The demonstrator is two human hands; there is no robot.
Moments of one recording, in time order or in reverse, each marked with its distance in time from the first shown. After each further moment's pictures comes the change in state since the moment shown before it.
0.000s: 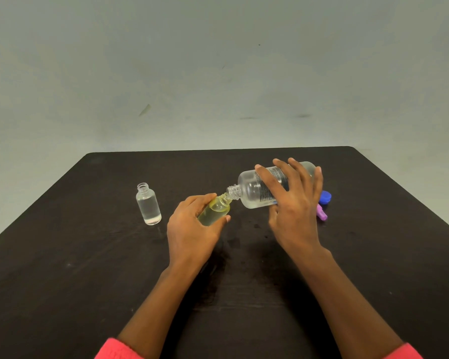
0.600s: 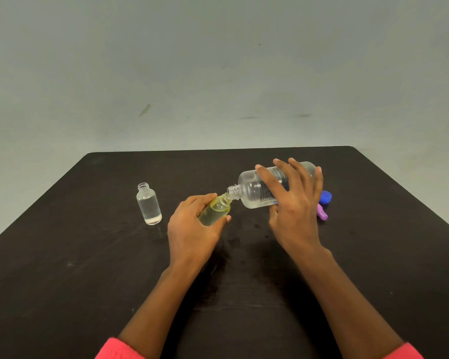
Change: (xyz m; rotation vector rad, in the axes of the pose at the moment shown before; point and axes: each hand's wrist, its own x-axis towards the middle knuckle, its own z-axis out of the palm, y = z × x) left_hand 0.000 -0.001 0.001 -0.012 0.002 -0.001; right_hand 0.001 -0.001 0.000 0.003 0.004 0.004
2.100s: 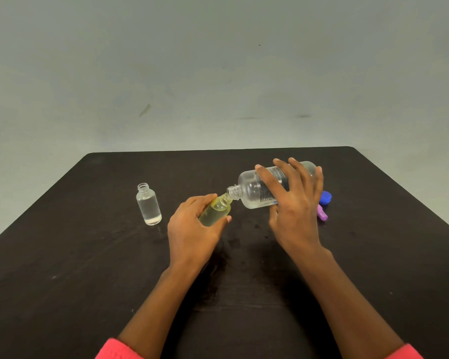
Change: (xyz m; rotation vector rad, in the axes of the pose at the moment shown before) left_hand -0.001 0.002 0.000 0.003 -0.005 -0.016; right_hand 0.000 0.000 -0.001 -0.006 -0.002 -0.009
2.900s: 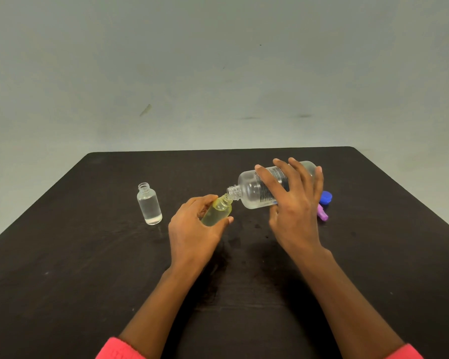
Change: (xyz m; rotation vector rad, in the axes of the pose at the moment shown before) left_hand -0.002 0.002 0.000 -0.013 0.005 -0.017; right_hand 0.000 -0.001 0.000 0.004 0.009 -0.005
